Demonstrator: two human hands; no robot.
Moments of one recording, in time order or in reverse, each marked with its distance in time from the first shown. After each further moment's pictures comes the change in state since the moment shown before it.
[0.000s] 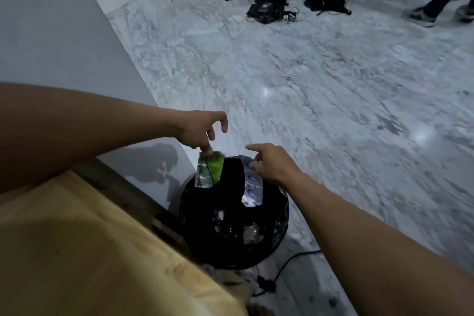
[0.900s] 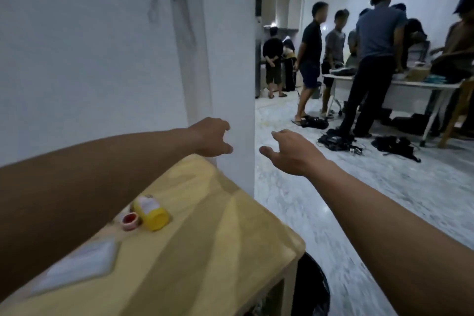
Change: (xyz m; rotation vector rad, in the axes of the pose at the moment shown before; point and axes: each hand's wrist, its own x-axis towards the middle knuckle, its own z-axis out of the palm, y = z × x) left_hand -0.348 0.034 -0.062 0.132 0.788 -0.313; right_hand -0.183 -0.267 -0.156 -0.456 0.289 -0.567
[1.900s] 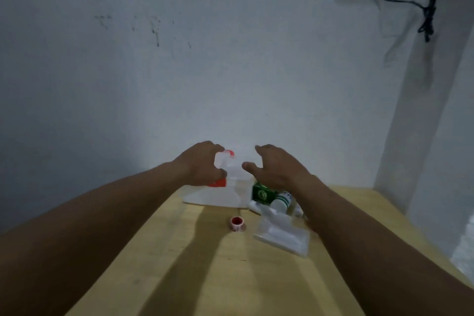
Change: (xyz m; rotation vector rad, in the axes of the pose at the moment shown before) left_hand -0.360 -0.197 -0.054 0.001 0.290 -0.738; right_hand -0.044 -0.385 0.044 0.163 -0.155 -0.827
